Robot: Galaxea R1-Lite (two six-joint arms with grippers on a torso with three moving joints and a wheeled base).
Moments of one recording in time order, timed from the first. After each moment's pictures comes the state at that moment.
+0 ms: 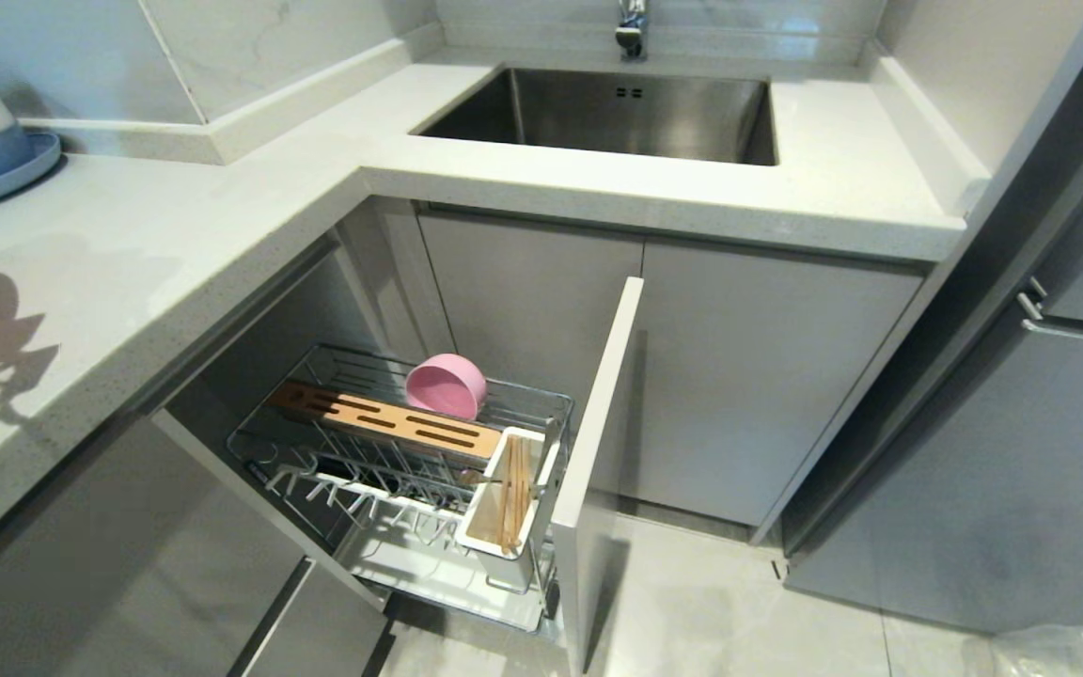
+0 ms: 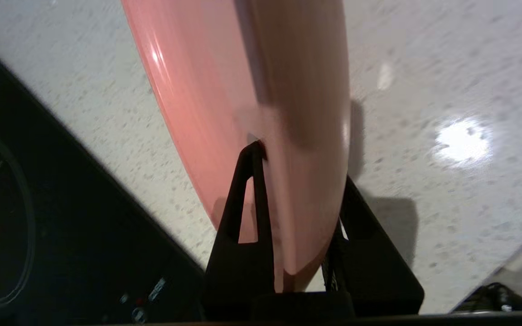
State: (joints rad) left arm 0.28 1.62 -1.97 0.97 0.33 0.12; right arm 0.00 0.00 0.00 0.00 -0.02 0.04
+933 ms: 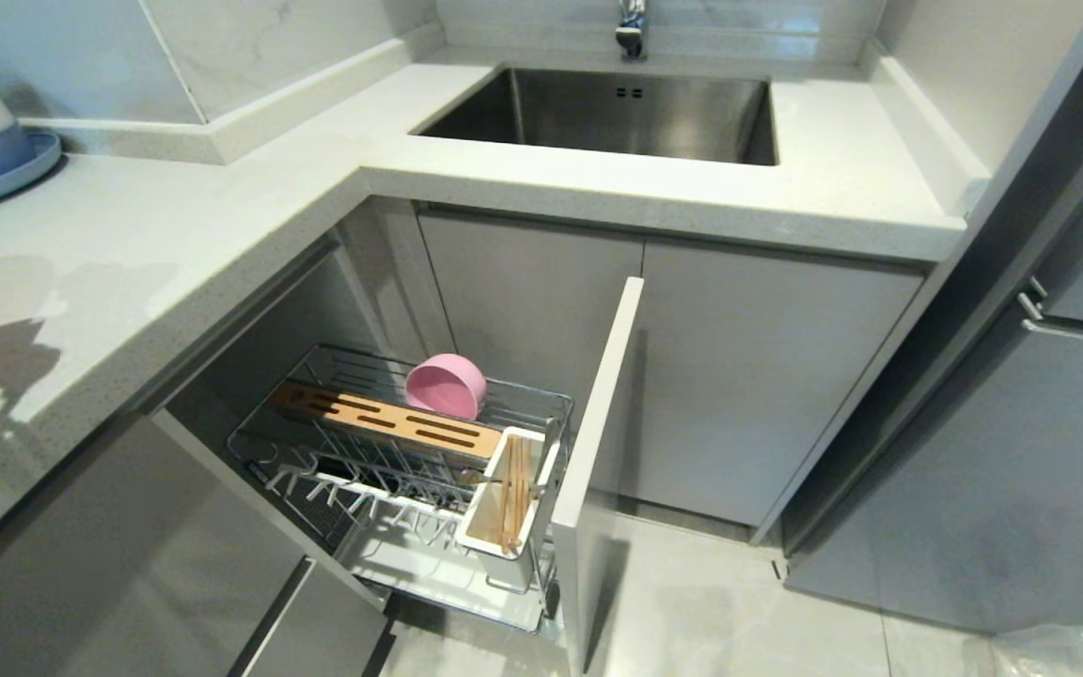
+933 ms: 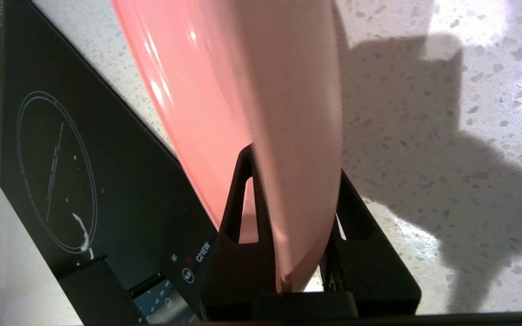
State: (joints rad) left arm 0.25 1.63 -1.90 1.03 0.51 0.20; right arm 0.00 0.00 0.00 0.00 -0.02 0.04
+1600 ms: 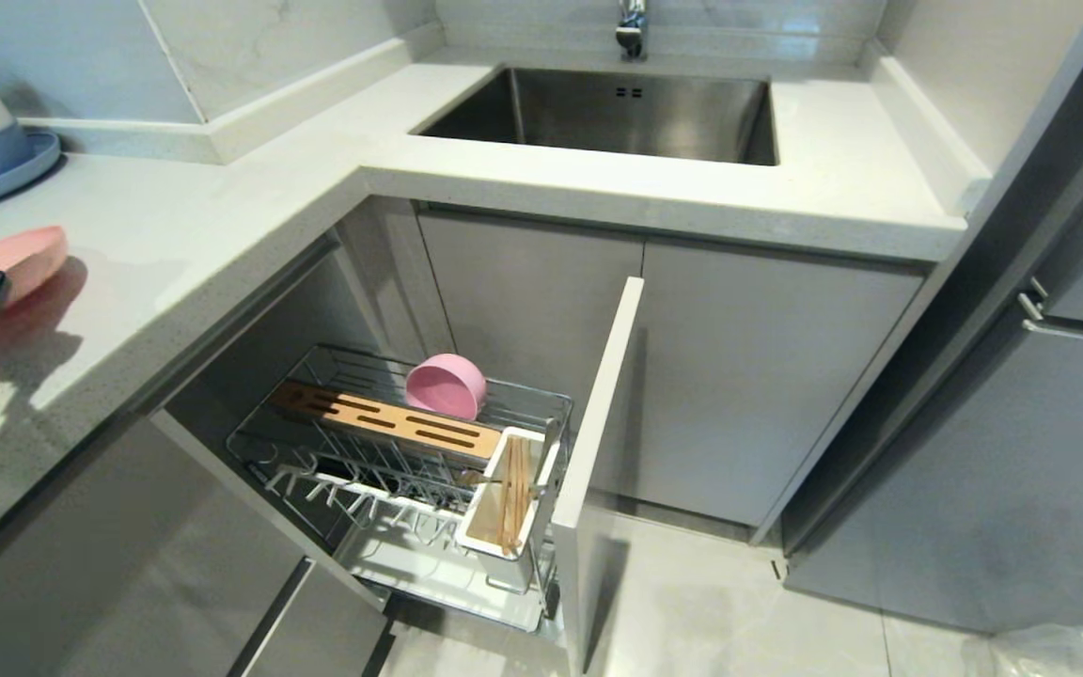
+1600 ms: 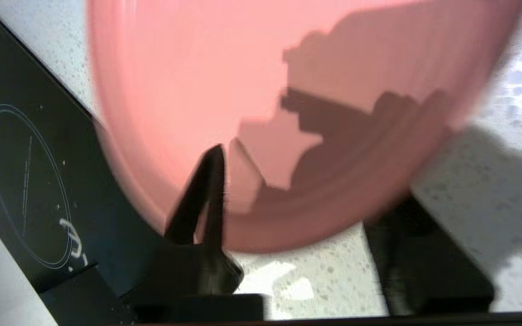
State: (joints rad) left arm 0.23 1.65 -1.90 1.03 0.50 0.19; right arm 0.00 0.00 0.00 0.00 -0.02 0.04
